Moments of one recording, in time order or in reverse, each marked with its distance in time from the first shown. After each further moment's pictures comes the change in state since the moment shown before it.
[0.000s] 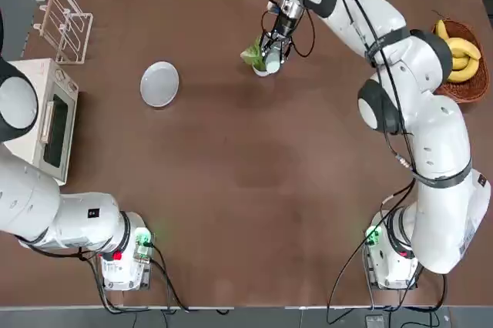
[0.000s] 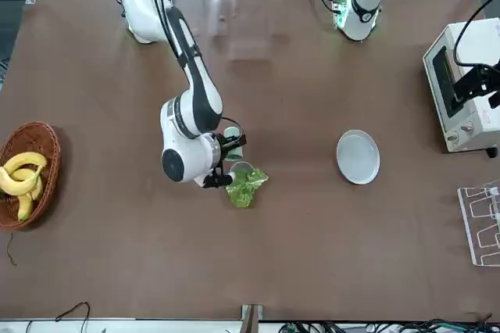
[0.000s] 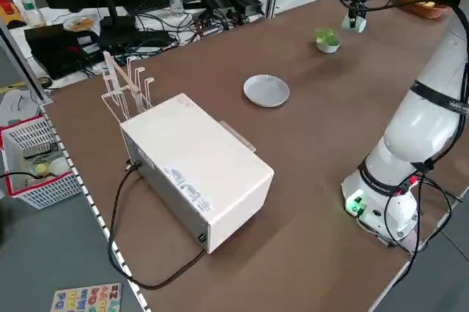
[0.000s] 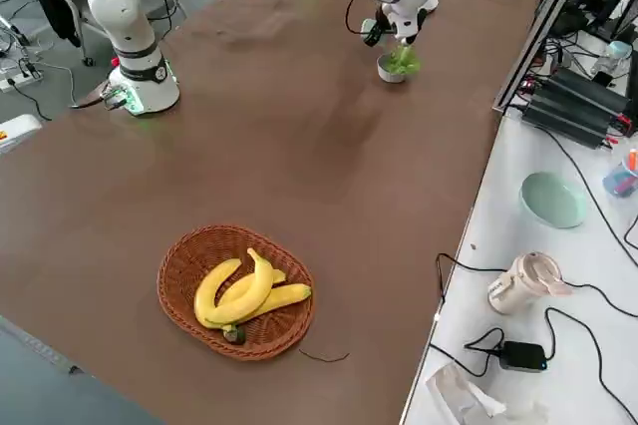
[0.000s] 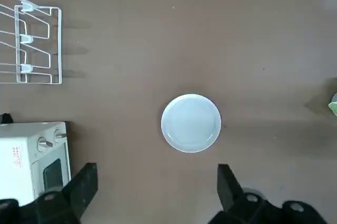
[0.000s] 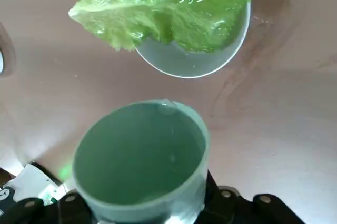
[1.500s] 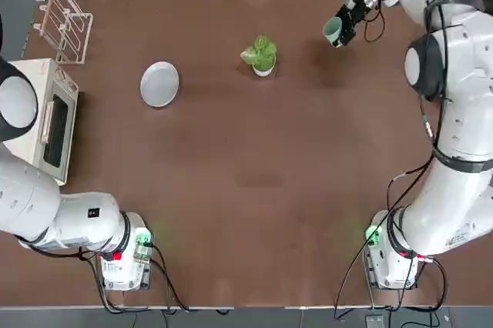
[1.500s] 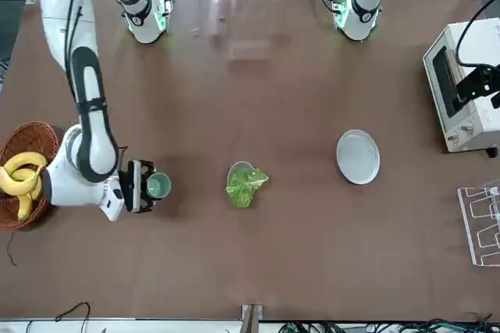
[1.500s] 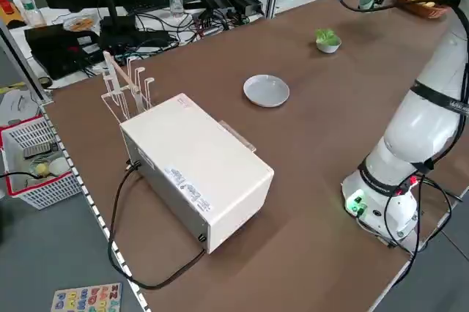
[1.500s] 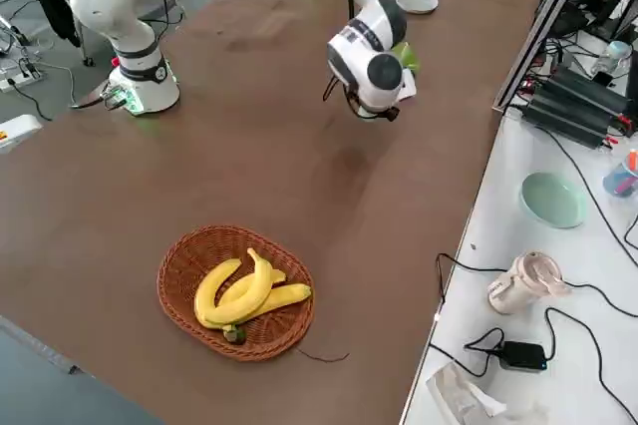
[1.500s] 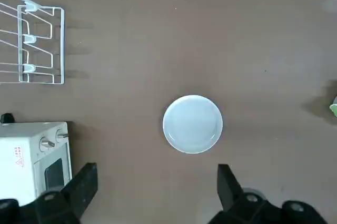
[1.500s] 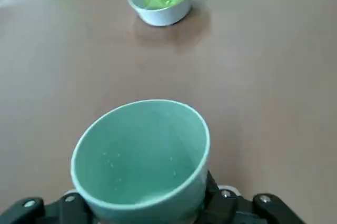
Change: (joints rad) left arm 0.006 0.000 0.003 0.000 0.000 0.003 0.002; right arm -0.560 -0.126 0.128 -0.316 0.002 0.190 -2.065
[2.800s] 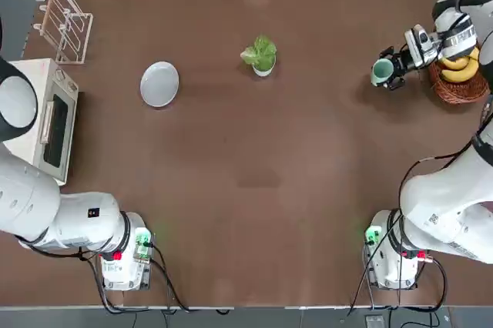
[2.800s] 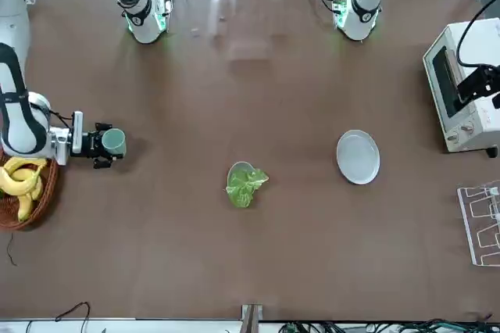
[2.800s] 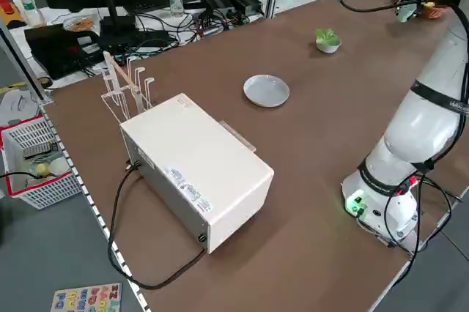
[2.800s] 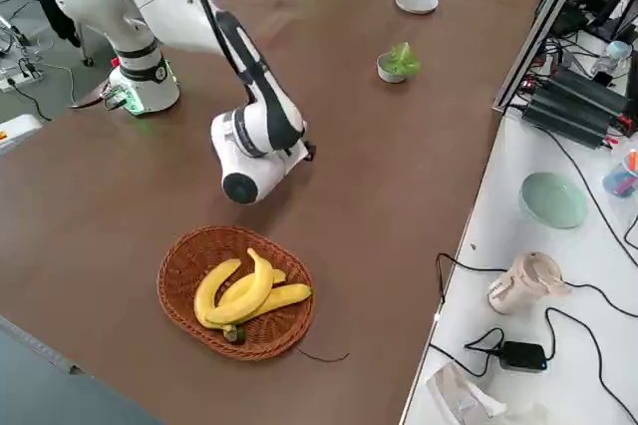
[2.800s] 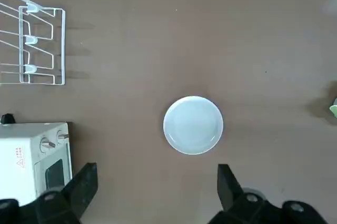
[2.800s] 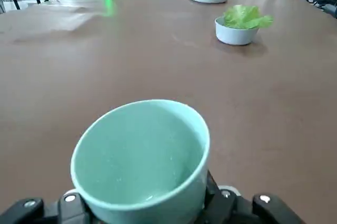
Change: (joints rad) left arm 0.003 0.000 0.000 0.000 0.000 0.003 0.001; right arm -0.684 -0.038 0.294 -0.315 -0.050 -0.137 -0.667
